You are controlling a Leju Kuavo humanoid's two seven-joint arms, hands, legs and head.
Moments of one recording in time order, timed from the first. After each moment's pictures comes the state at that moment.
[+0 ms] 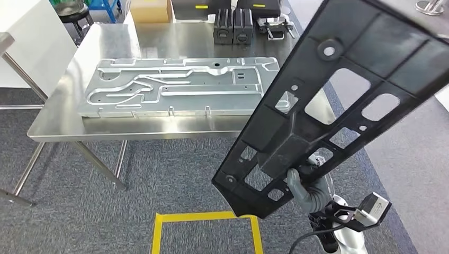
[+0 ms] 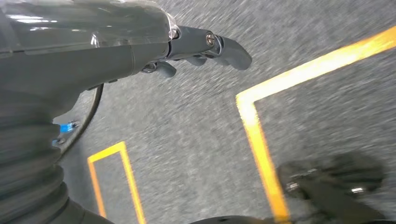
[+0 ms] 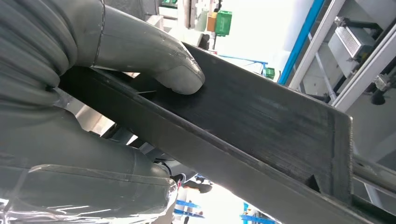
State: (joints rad) left arm -0.05 -0.10 0.55 -0.20 -0.97 0.19 0.01; right arm 0.01 -0.04 0.02 -1.86 -0.07 0.47 -0.56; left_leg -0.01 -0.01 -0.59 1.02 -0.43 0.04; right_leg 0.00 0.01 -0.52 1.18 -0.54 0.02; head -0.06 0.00
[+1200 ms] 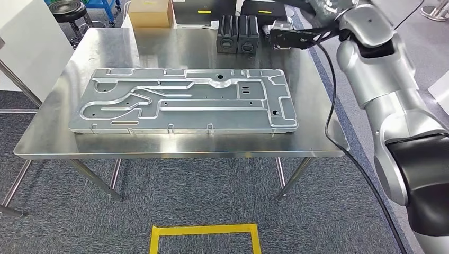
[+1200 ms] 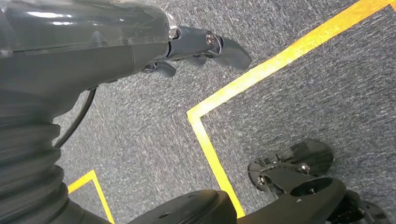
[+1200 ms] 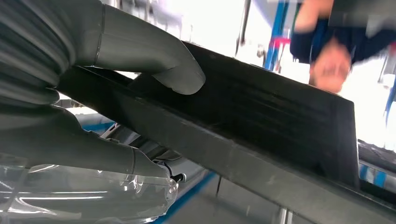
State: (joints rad) left arm -0.10 -0.07 -0.04 -0.20 -0.53 0.21 -0.01; right arm -1.34 -0.27 0.44 -0.72 1.23 -0.12 -0.23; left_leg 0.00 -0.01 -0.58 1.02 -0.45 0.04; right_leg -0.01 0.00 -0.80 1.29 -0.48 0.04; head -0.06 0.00
